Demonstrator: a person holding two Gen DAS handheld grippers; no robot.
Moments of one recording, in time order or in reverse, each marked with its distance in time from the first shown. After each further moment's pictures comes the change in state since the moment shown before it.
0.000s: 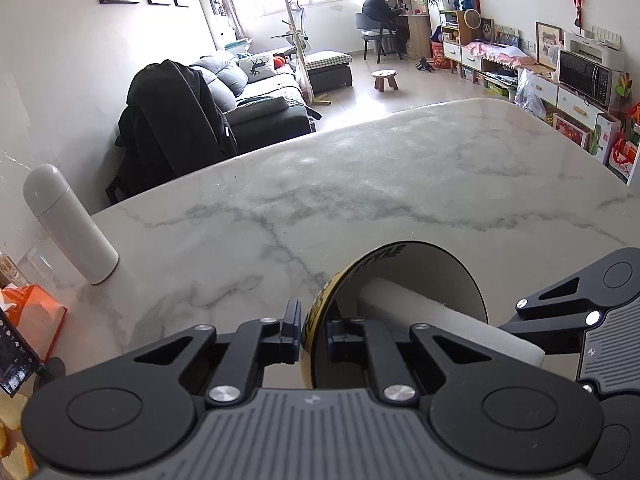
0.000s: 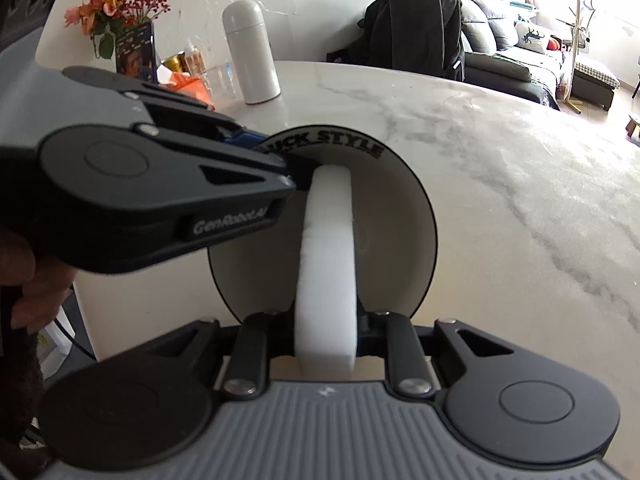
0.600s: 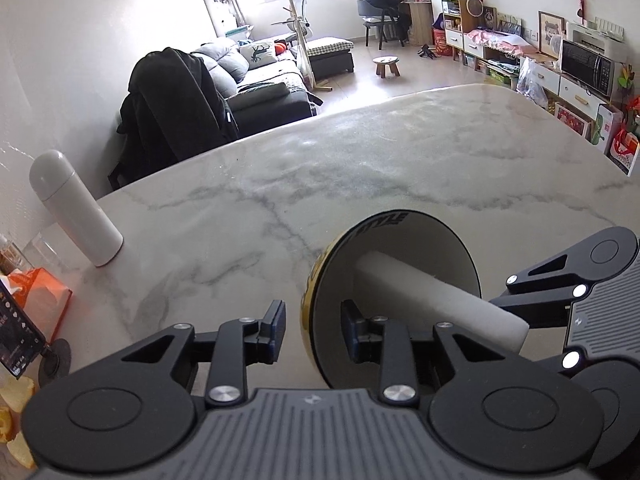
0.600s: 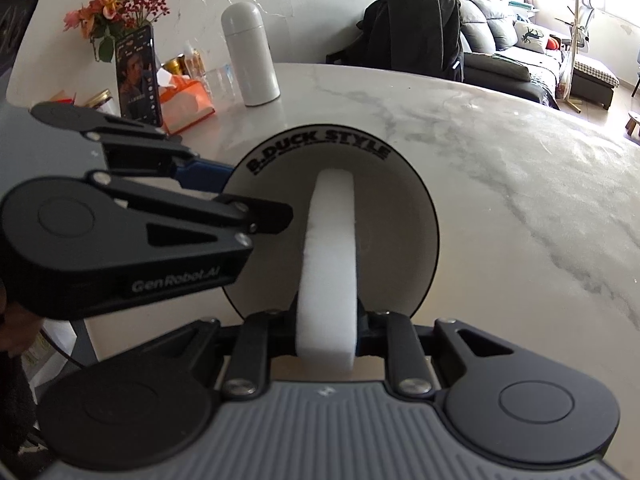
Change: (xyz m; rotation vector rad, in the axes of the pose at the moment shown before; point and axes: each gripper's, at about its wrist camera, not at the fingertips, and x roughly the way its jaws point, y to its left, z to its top) left arm -0.011 -0.008 -0.002 0.034 0.031 0.005; right arm -0.001 -0.002 -0.003 0.003 -0.005 0.014
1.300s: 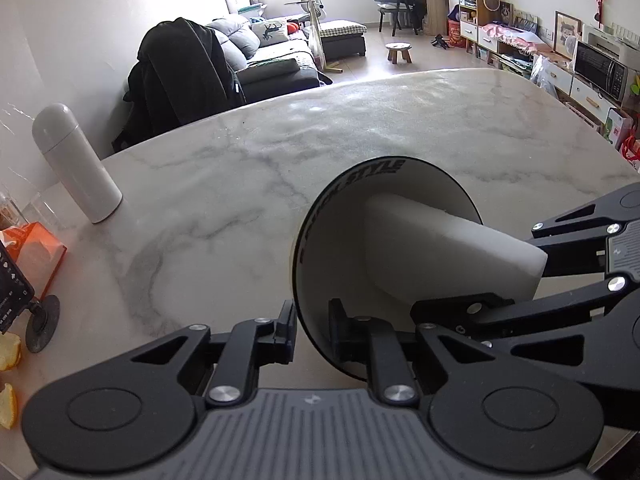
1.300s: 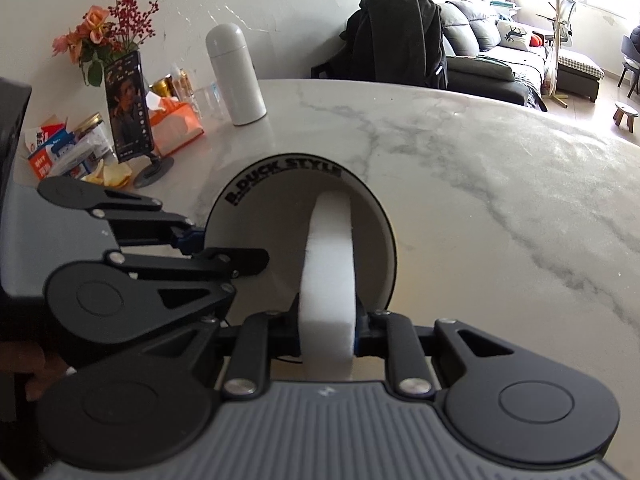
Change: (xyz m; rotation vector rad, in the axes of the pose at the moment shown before) left arm 0.008 0.006 -0.024 -0.081 0.071 -0.002; right arm -0.012 -0.006 0.004 0.058 -0.026 -0.011
